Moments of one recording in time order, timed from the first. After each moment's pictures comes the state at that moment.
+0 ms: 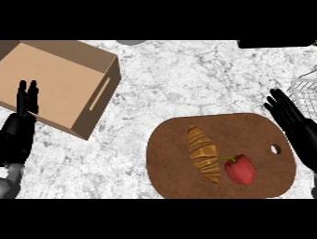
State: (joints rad) left arm -0.13 0.60 -0.29 -1.49 0.33 0.44 -0.06; right arm -0.06 -0.50 0.12 -1.52 -0.43 0.12 -0.06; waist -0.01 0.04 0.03
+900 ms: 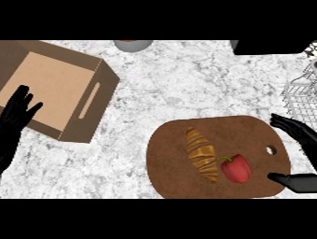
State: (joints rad) left arm -0.04 0.67 -0.21 -1.59 0.45 0.31 0.00; right arm 0.04 -0.55 0.07 -1.48 -0.26 0.26 -0.36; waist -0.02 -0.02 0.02
